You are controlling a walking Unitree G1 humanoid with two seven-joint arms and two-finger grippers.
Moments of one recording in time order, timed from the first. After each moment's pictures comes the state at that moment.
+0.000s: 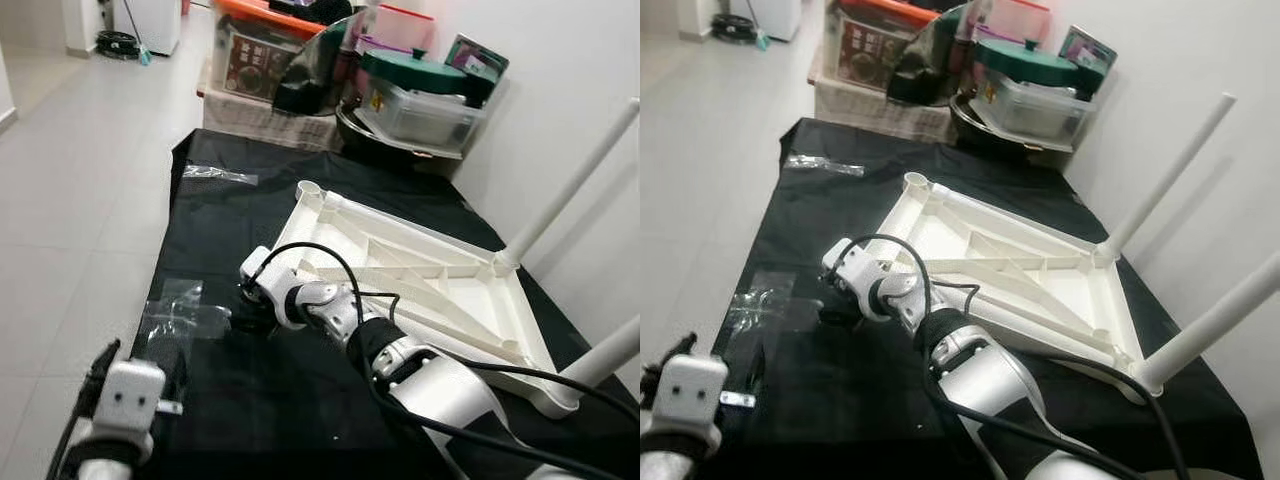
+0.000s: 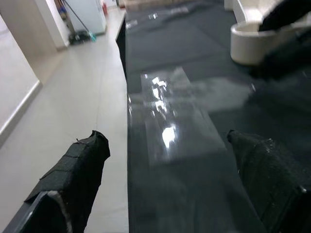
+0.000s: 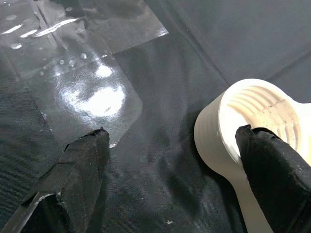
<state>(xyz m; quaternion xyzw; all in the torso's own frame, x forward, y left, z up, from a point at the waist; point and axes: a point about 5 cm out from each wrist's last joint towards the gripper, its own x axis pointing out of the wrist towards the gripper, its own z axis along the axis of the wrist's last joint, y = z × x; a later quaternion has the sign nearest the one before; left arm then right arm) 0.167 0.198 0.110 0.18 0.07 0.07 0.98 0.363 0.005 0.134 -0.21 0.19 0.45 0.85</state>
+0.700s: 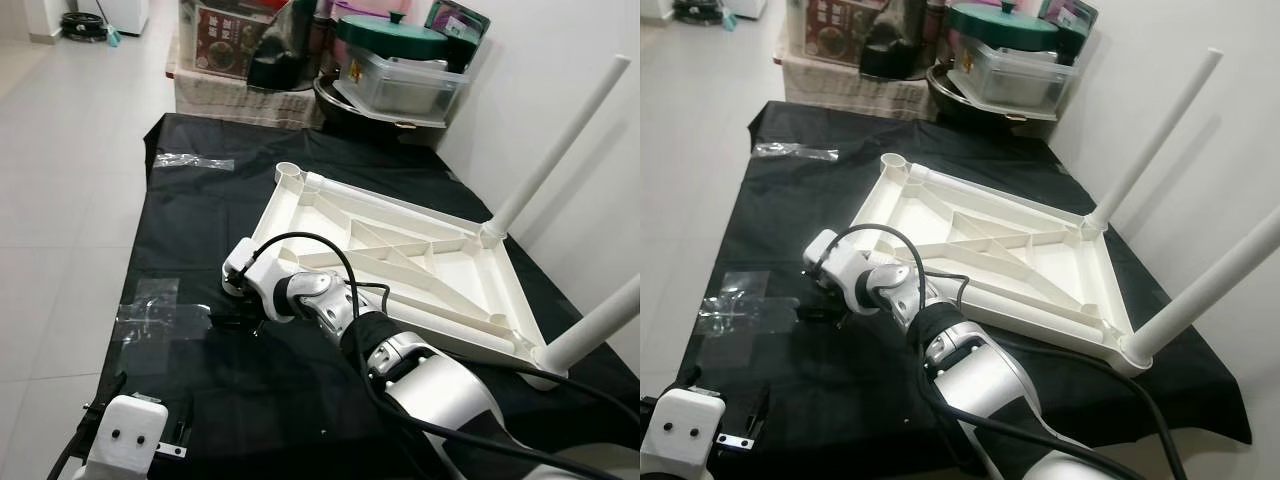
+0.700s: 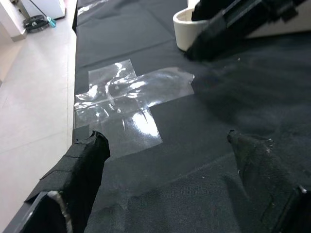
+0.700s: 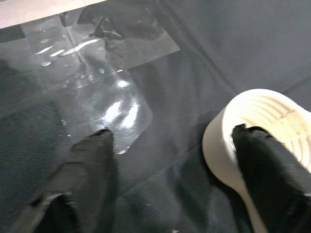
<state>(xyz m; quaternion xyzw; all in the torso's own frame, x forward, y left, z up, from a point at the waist) 0.141 0.189 0.120 0.19 0.10 0.04 0.98 0.354 0.030 0.149 -0.20 0.17 0.52 0.81</state>
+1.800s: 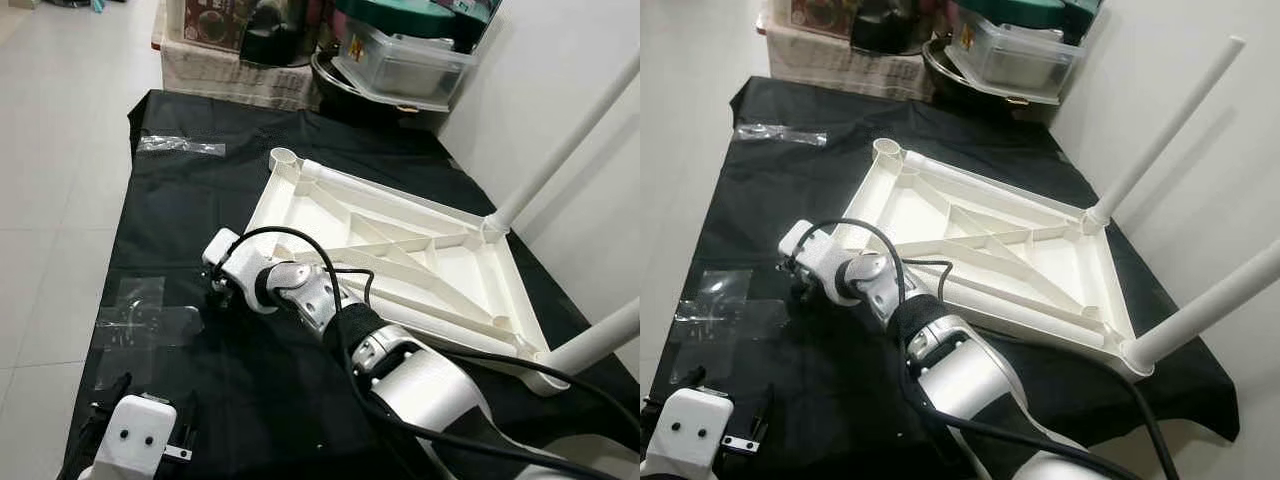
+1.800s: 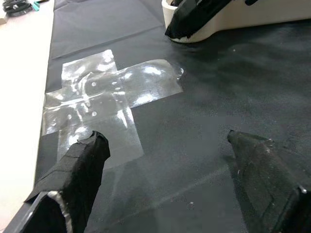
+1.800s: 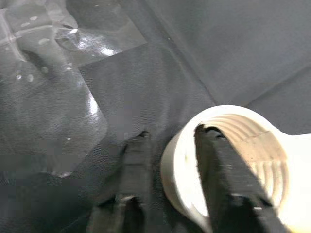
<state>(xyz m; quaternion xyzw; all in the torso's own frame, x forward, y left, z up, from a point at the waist) 0.140 0.181 0.122 0.19 0.11 0.03 0.98 0.353 0.047 0.159 -0.24 0.16 0.49 0.82</state>
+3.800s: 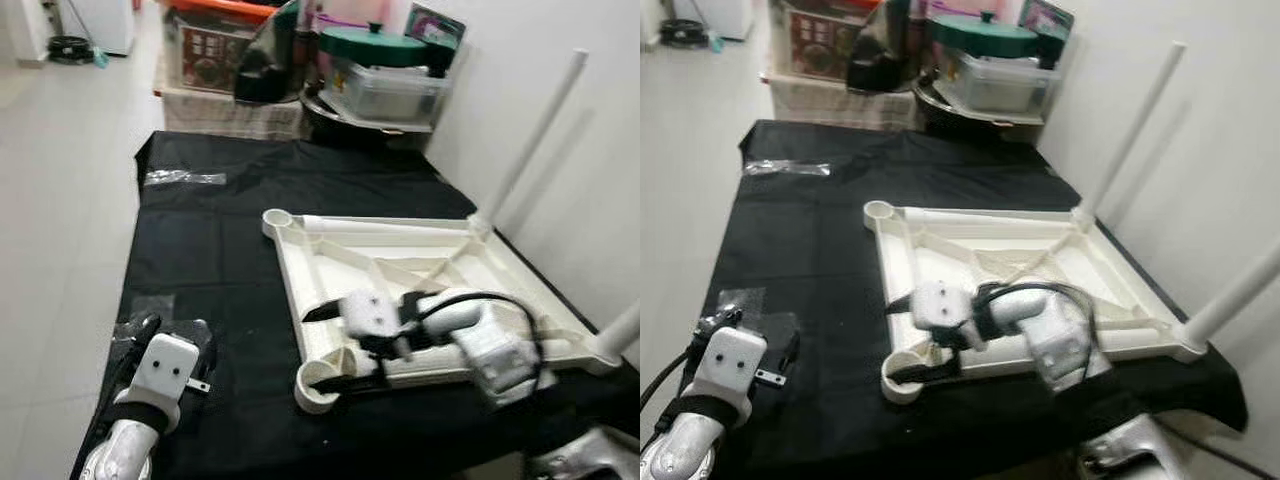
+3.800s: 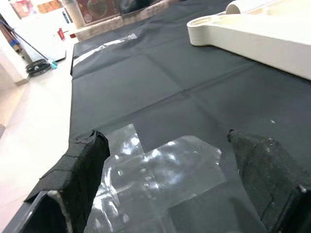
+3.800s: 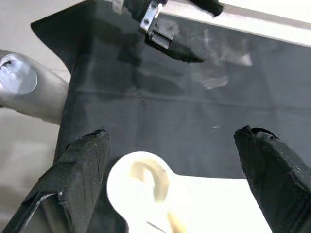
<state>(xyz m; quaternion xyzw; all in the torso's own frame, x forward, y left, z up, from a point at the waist) 0.215 0.188 0.117 0.20 0.04 0.01 0.98 0.289 -0.122 0.210 -0.32 0.04 0.69 0.65</state>
